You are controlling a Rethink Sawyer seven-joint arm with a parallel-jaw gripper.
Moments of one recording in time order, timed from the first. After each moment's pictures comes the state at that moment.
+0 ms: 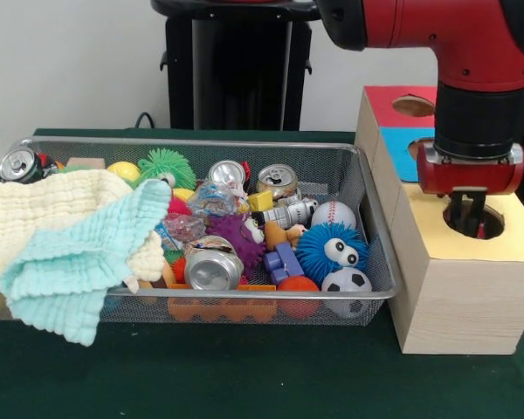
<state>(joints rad) 0.06 -0.47 -0.02 1.47 0.19 0.43 1.78</state>
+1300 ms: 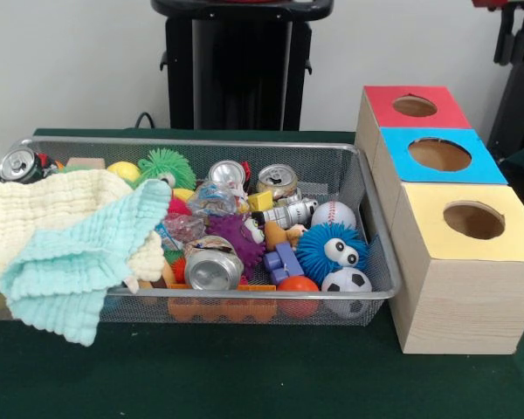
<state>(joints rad) 0.08 -0.80 -0.03 1.52 0.19 0.95 1.78</state>
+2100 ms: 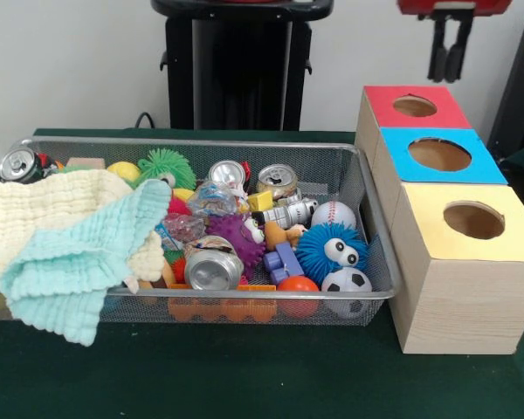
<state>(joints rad) -0.03 -0.82 -0.02 1.55 0.12 0.83 1.78</state>
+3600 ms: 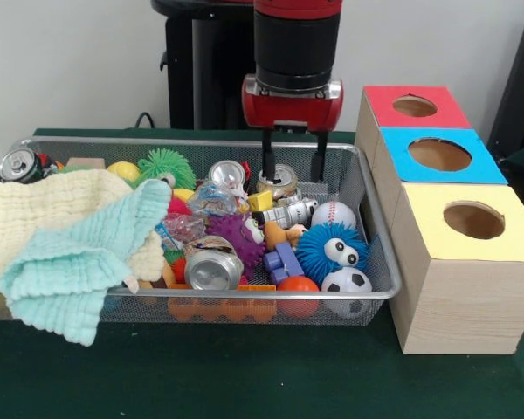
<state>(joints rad) -0.34 -0.69 0.17 1.67 -0.19 0.57 1.78</state>
